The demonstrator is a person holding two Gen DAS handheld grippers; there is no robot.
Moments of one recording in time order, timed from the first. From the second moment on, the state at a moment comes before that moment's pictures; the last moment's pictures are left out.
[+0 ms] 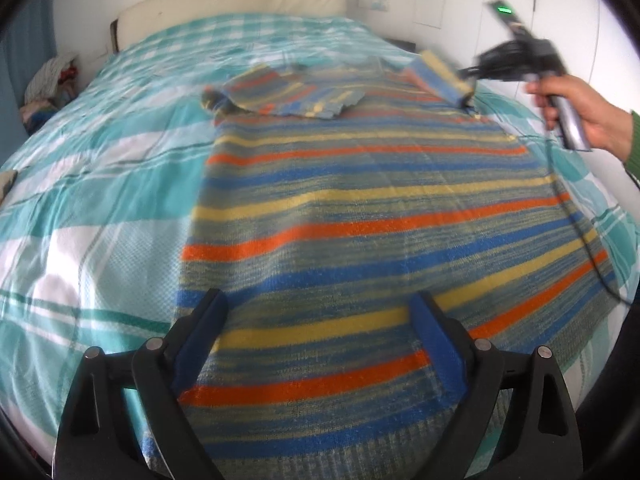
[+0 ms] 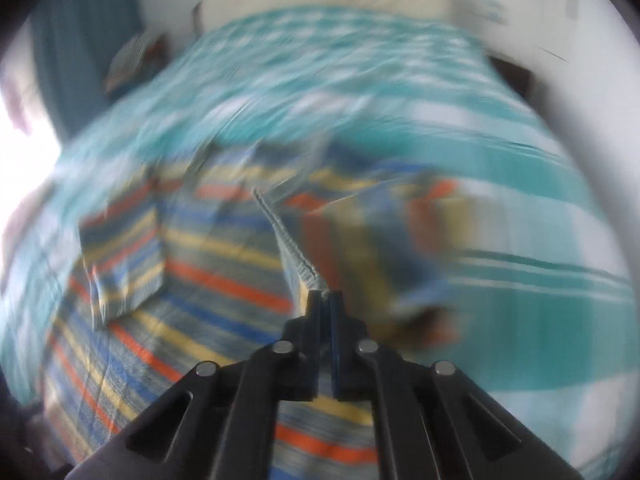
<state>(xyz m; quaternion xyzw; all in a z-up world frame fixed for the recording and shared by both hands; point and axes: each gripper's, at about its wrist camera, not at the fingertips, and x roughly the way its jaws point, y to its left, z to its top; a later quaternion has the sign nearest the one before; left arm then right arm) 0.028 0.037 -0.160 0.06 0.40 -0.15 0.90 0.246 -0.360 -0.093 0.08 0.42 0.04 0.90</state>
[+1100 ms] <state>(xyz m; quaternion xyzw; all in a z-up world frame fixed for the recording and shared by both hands) 0.028 0.037 -0.167 0.05 0.40 -0.15 0.91 0.112 -0.563 -0.156 0.27 0.44 -0.20 0.83</state>
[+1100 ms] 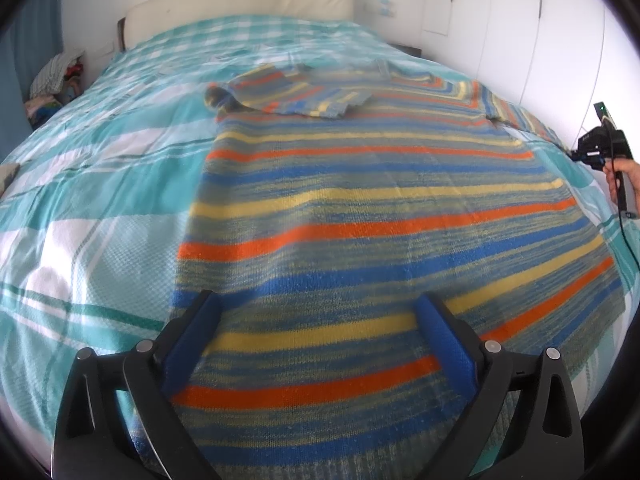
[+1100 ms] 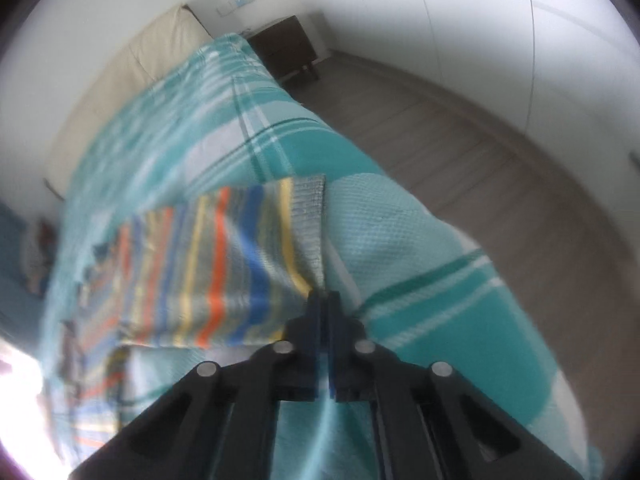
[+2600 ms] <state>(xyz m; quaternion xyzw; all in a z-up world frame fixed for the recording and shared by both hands) 0.237 -0.085 -0.155 0.30 0.45 -0.20 0.82 -0.012 -0.263 -0.167 -0.01 0.42 0.10 0.90</state>
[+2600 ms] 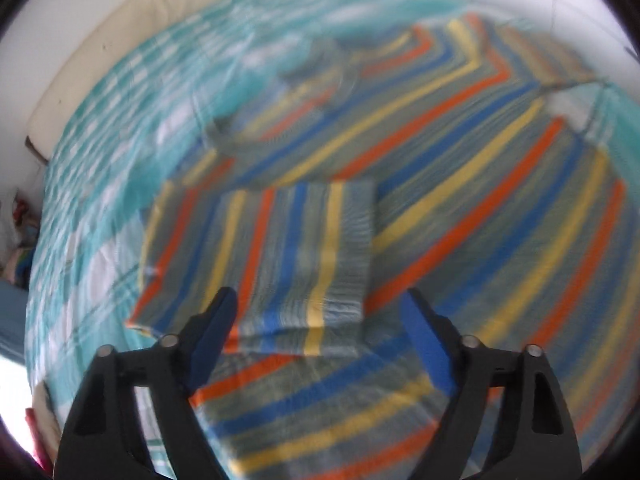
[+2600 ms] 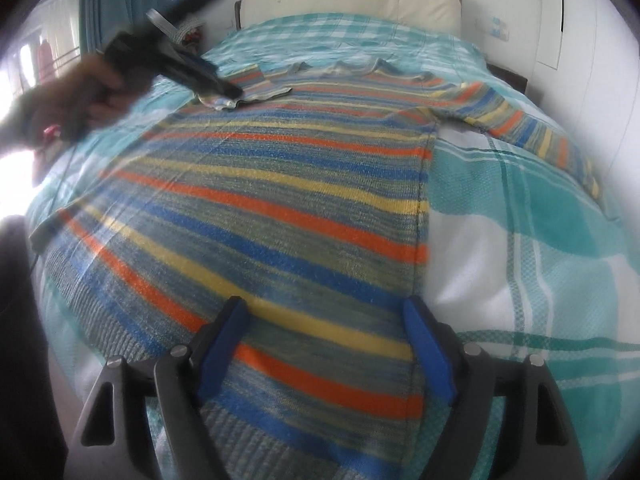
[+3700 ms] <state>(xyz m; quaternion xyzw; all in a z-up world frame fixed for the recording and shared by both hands) 0.202 0.355 -0.145 -0.24 0.47 0.20 0.83 -0.011 -0.261 -0.172 -0.02 0.41 0.10 0.90</state>
